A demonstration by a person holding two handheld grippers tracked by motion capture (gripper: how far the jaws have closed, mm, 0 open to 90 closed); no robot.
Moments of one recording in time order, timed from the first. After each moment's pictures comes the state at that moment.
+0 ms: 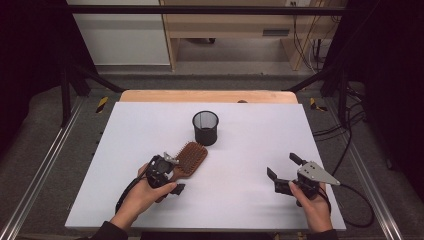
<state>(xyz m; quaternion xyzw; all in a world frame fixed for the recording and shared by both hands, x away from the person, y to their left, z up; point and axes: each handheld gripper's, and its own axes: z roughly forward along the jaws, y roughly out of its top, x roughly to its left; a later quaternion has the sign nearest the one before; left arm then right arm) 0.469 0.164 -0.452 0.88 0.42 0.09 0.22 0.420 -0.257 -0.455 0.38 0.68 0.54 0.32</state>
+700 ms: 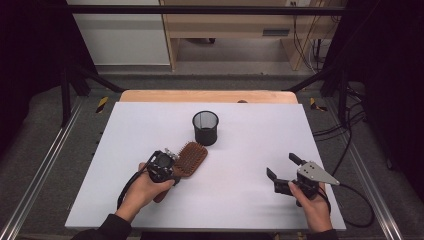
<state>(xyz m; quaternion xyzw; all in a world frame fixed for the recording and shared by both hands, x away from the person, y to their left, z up) 0.483 0.163 -0.451 0.89 0.41 0.08 0.20 0.421 -0.256 -0.455 0.38 0.68 0.54 0.31</state>
